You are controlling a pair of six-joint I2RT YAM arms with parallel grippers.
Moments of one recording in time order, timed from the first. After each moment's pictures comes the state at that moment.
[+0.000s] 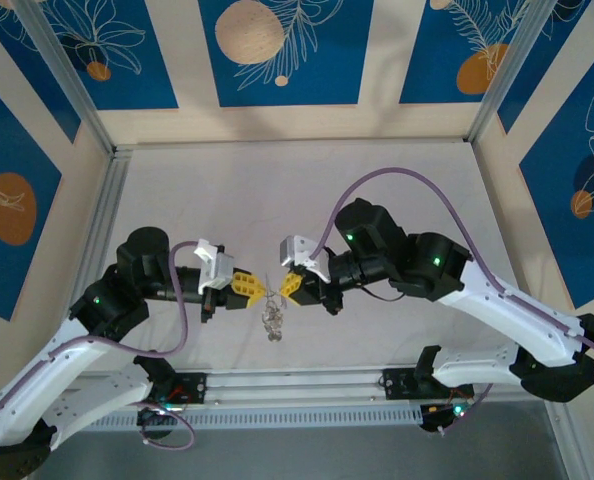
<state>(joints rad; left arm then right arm) -0.73 0.74 0.95 -0.48 0.84 0.18 1.07 1.15 1.41 -0.88 -0.46 -0.23</state>
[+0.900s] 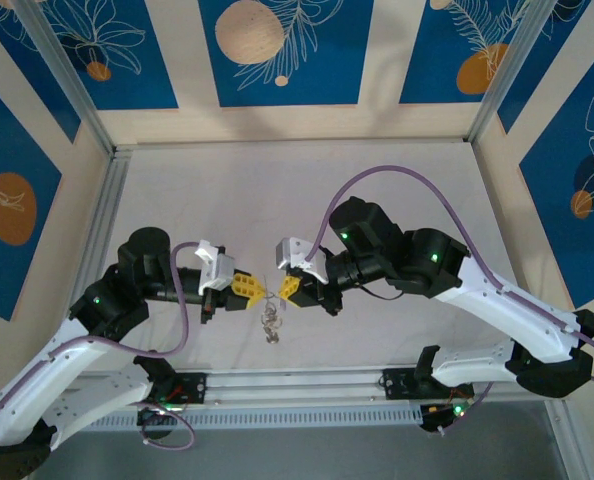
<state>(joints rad) -0.73 0.74 0.95 -0.50 0.84 0.18 1.08 1.19 1.47 -0.94 -0.46 -0.25</state>
